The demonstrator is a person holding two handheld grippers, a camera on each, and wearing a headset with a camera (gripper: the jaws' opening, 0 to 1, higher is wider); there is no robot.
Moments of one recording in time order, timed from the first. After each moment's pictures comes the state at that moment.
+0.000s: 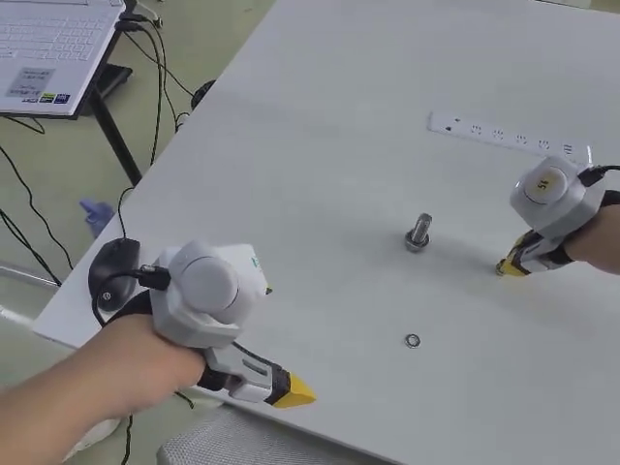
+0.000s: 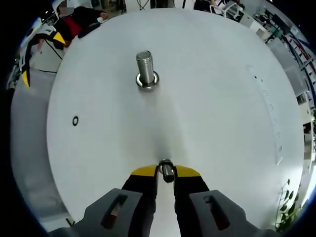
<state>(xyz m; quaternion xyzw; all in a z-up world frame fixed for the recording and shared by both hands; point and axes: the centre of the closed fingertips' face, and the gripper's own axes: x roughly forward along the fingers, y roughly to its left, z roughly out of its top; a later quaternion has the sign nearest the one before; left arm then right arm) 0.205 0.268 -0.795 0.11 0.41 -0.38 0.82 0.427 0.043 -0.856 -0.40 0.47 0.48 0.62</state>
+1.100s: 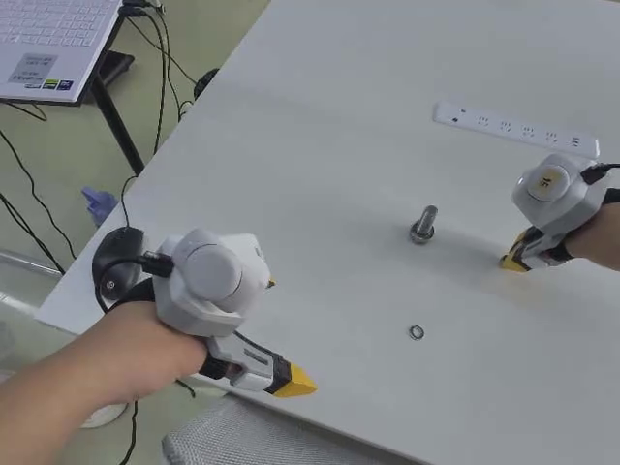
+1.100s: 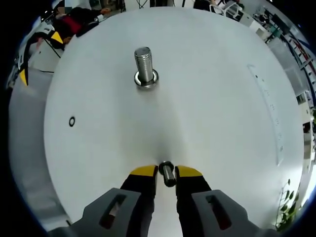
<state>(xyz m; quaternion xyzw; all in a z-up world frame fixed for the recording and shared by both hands) 0.202 0.271 -0.799 0.10 0.41 -0.39 0.82 0.428 0.045 -0.861 -0.40 0.47 0.47 0.63</state>
